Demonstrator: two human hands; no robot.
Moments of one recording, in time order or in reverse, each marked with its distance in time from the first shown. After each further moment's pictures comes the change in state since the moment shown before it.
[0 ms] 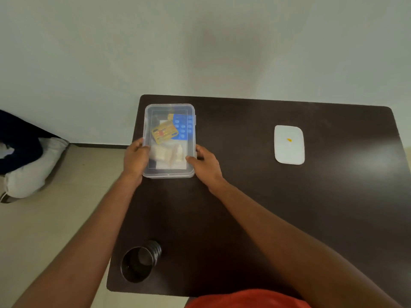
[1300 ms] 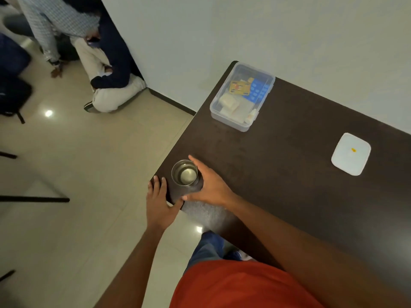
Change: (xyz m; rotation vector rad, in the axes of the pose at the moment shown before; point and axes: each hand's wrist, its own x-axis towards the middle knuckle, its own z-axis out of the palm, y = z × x) left_hand -0.246 -0.257 -0.075 0.569 0.151 -0.027; right_hand -0.142 0.088 0.084 -0.560 -0.729 -0.356
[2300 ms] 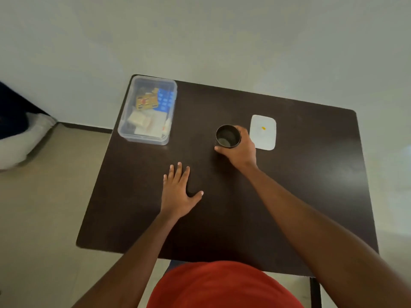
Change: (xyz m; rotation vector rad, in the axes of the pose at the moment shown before) left_hand 0.047 0.216 0.083 0.275 -0.226 0.611; right_hand -0.087 0.093 -0.216 0.062 1.022 0.363
